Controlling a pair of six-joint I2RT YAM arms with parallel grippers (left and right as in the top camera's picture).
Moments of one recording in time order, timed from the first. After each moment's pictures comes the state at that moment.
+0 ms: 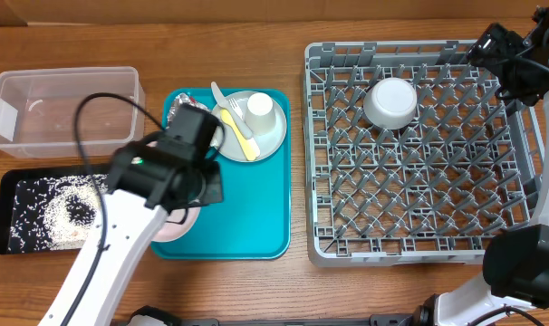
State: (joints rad) left arm -0.36 1.32 1.32 -1.32 -0.07 -0.50; right arm -0.27 1.80 1.91 -1.06 -0.12 0.38
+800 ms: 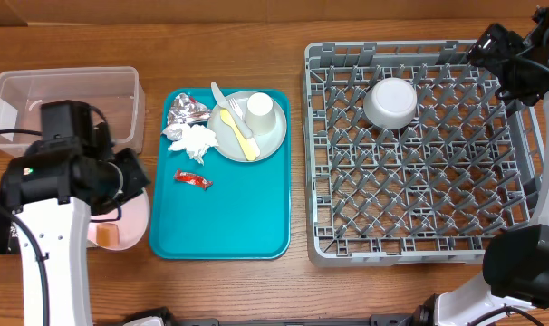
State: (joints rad) left arm 0.21 1.28 1.32 -1.31 0.16 -0.36; right arm -0.27 1.80 1.91 -1.06 -0.12 0.38
